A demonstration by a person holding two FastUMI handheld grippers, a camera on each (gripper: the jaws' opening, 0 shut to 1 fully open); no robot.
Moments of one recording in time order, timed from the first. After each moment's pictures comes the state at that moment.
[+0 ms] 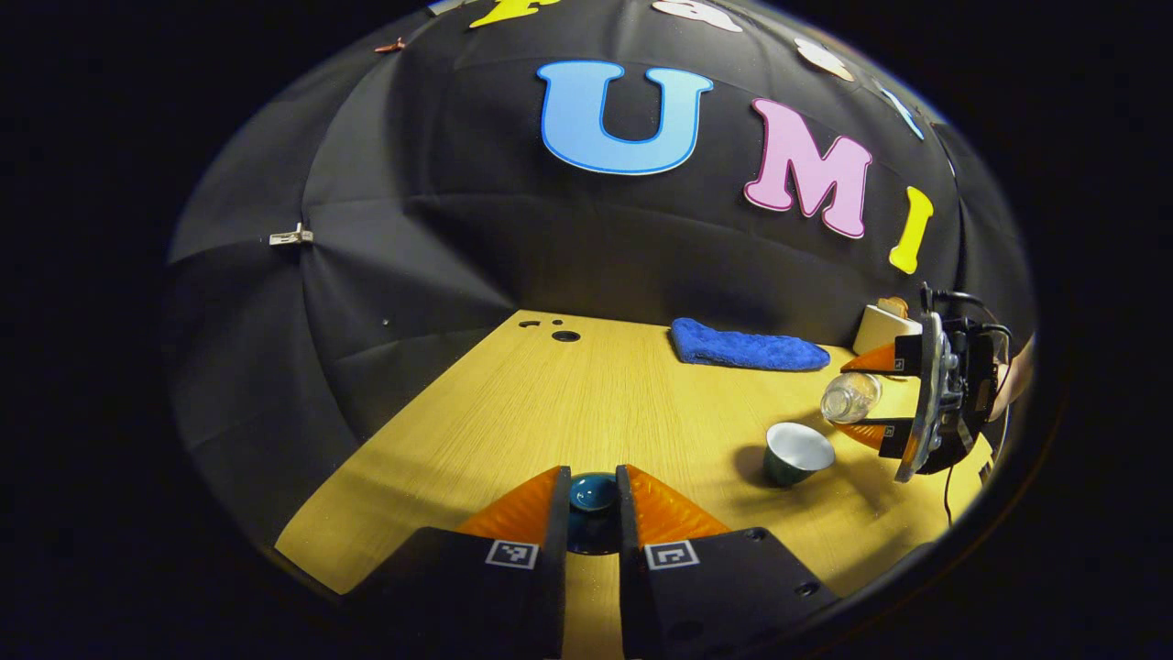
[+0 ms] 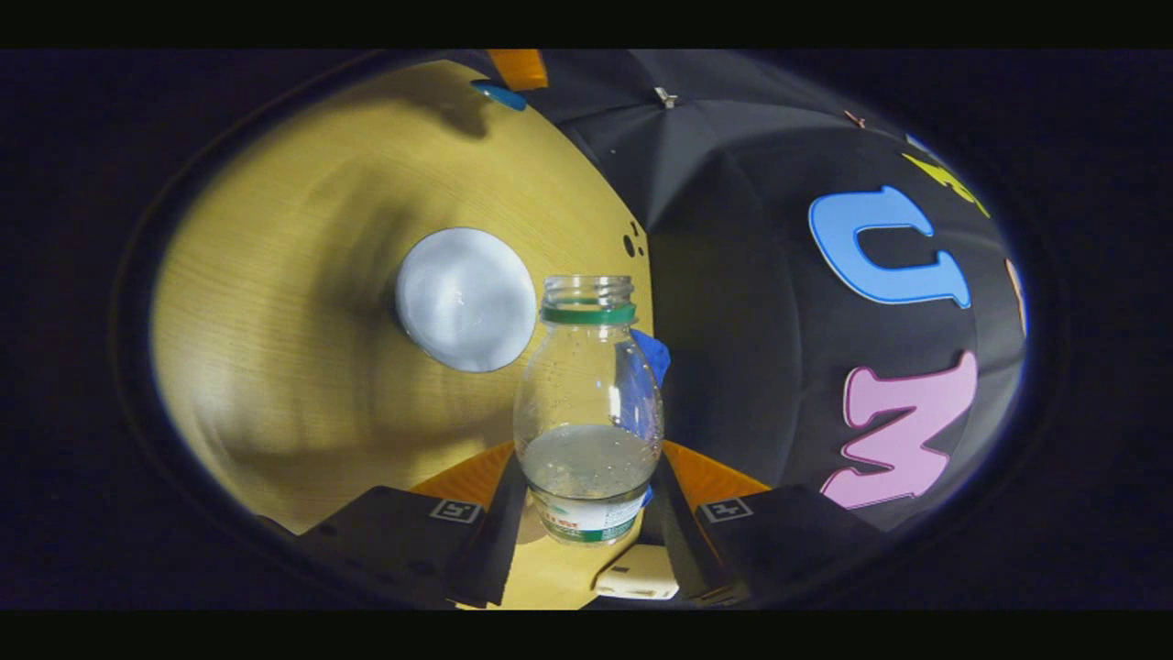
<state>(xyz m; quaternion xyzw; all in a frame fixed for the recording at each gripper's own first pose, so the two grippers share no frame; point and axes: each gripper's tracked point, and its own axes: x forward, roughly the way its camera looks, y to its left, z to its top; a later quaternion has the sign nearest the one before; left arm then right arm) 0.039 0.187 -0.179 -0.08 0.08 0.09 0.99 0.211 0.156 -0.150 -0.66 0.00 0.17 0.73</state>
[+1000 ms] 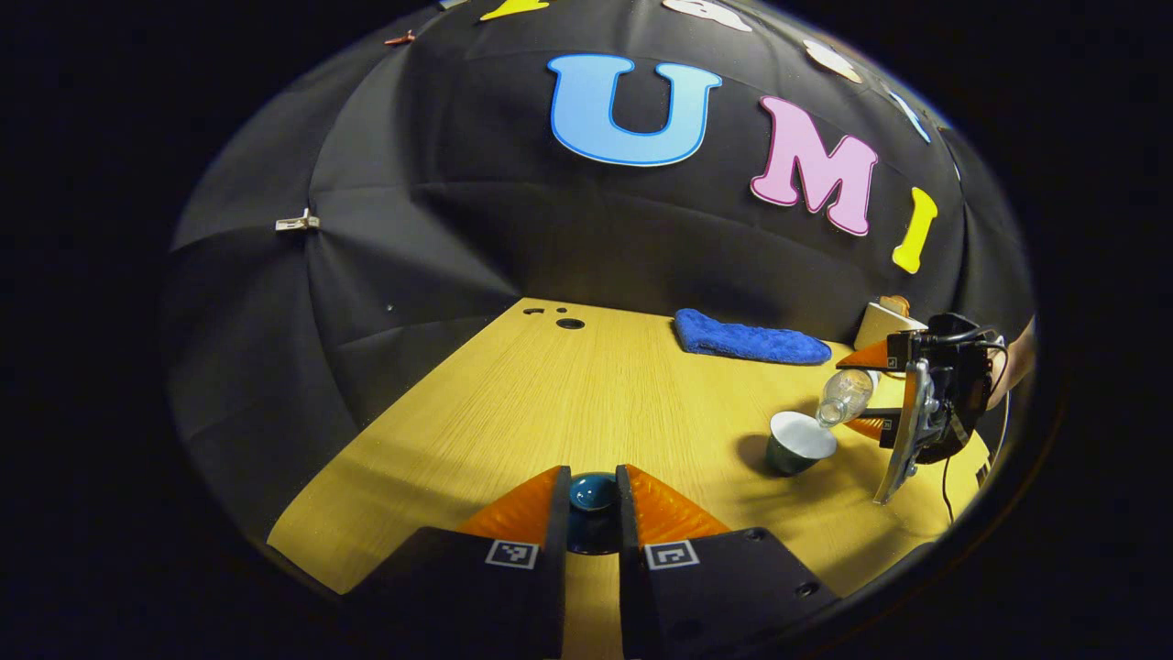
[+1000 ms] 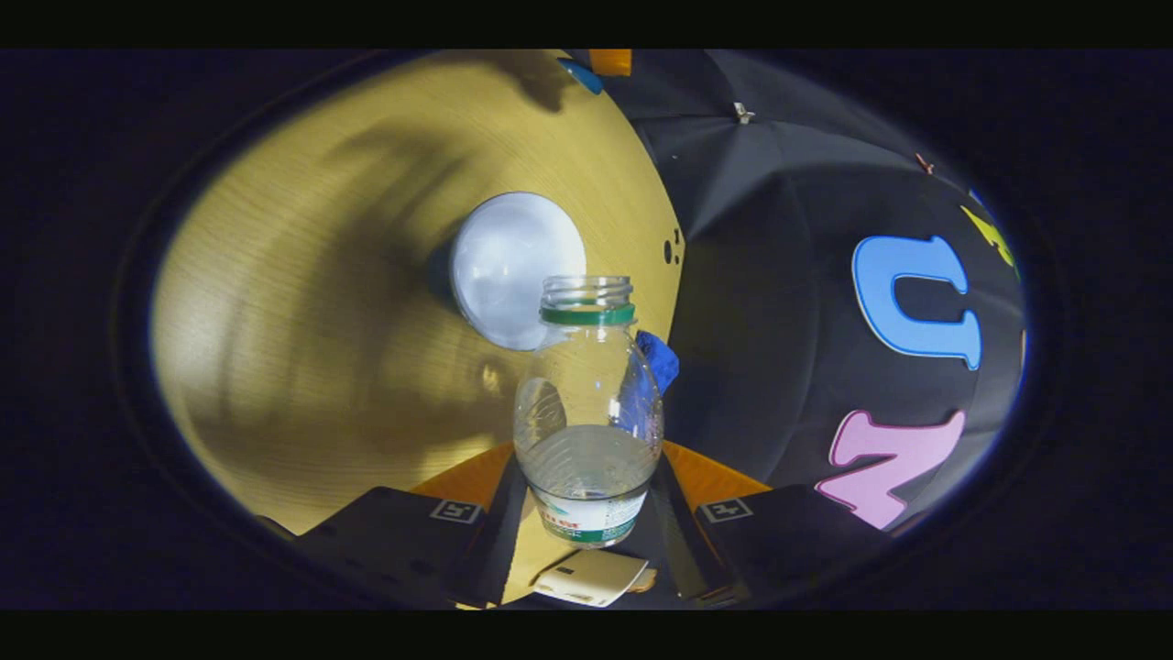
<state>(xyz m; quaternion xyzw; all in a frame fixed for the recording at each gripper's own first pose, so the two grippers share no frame) 0.032 0.188 -0.191 -0.09 0.09 0.09 0.99 0.220 0.151 -0.158 -0.73 -0.01 0.18 0.65</state>
